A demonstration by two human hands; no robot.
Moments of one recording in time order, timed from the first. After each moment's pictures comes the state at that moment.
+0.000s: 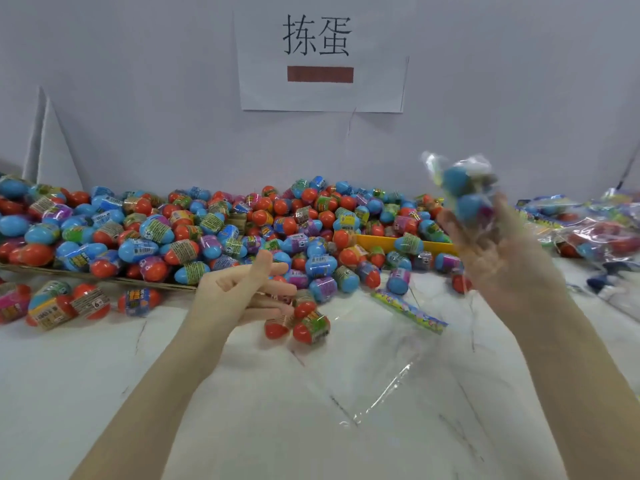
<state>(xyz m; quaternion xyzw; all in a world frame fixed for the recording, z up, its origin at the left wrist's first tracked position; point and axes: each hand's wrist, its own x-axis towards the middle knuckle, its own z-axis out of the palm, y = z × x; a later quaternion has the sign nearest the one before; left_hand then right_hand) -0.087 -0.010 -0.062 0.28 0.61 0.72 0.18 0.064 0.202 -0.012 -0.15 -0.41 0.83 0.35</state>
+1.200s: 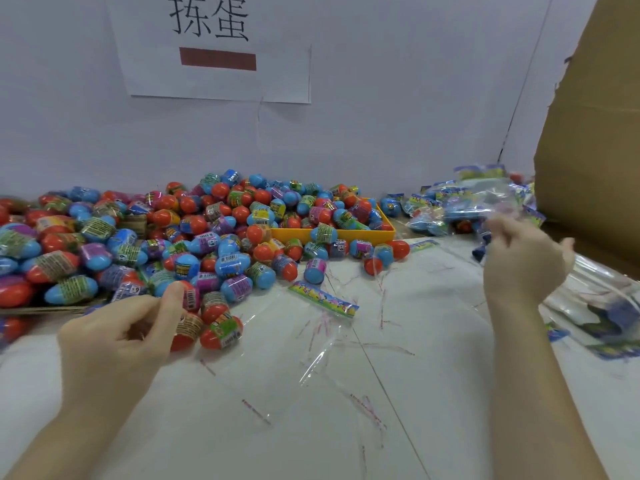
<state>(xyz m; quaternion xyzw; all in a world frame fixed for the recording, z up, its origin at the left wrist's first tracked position) -0.081 -0.008 -0.099 0.40 0.75 0.51 -0.16 0.143 0.270 -0.036 -0.60 -0.68 0.03 0.42</state>
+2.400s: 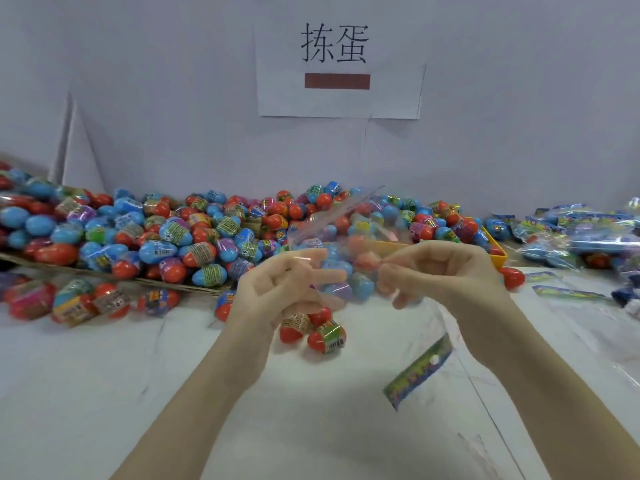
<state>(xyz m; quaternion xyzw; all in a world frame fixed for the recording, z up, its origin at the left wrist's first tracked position) -0.062 -0.006 -0.045 0.31 0.54 0.75 0.22 0.050 0.145 -0.014 -0.06 -0.74 0.62 0.26</state>
